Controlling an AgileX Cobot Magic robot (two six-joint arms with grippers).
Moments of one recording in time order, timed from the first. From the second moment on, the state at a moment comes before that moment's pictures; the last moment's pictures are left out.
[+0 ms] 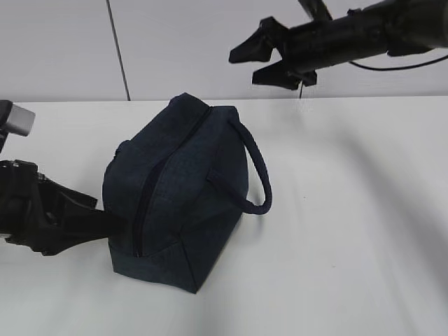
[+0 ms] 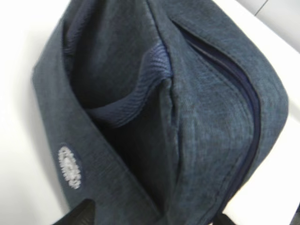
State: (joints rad) left arm -0.11 1.38 -0.54 -1.39 0.73 1.60; right arm 0.11 2.15 -1.75 -1.84 -0.80 2.40
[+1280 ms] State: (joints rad) left arm -0.11 0.71 -0.53 -0.47 0.86 0.51; right arm 0.13 1.60 -1.36 -1.84 -1.20 2.34
